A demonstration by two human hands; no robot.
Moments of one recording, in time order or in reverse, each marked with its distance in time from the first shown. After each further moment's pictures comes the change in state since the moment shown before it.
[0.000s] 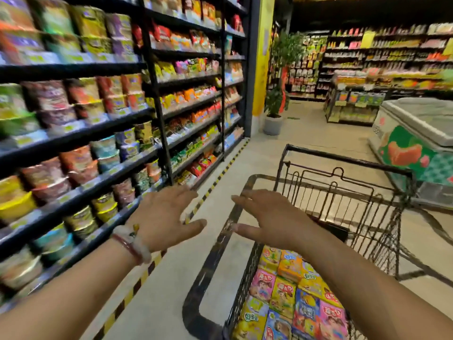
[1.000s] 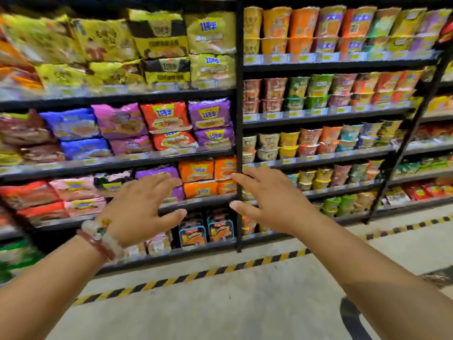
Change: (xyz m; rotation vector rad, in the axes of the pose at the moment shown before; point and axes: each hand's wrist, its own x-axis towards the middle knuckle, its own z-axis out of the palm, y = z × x) left_hand -0.618 -0.104 -0.108 0.188 0.080 -0.917; right_hand -0.116 -0.498 -0.018 0.155 0.169 -0.936
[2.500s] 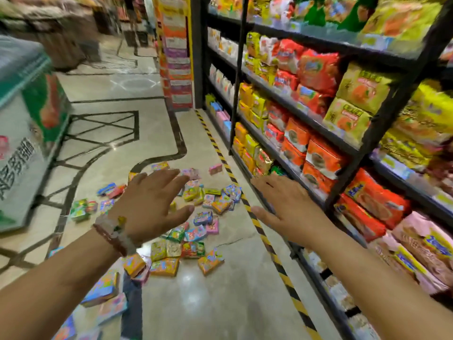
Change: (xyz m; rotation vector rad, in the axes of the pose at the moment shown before) left_hand -0.394 -0.528 0.020 0.321 0.007 -1.318; right_hand 0.436 -0.694 0.254 0.314 -0.213 -1.372
